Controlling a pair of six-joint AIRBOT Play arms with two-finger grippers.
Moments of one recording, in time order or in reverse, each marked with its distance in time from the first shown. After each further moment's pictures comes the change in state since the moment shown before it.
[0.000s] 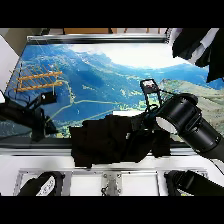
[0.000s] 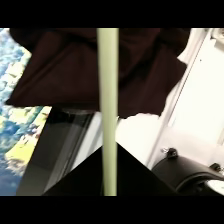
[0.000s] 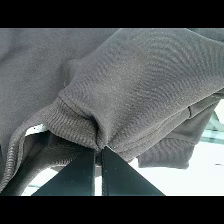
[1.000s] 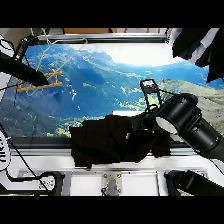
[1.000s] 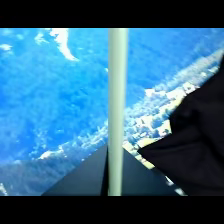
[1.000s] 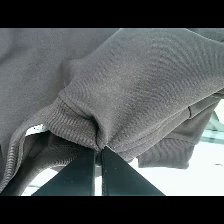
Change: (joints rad) left arm 0.005 -0.509 0.762 0.090 0.148 -0.575; right arm 0.000 0.000 0.000 0.000 0.000 0.000
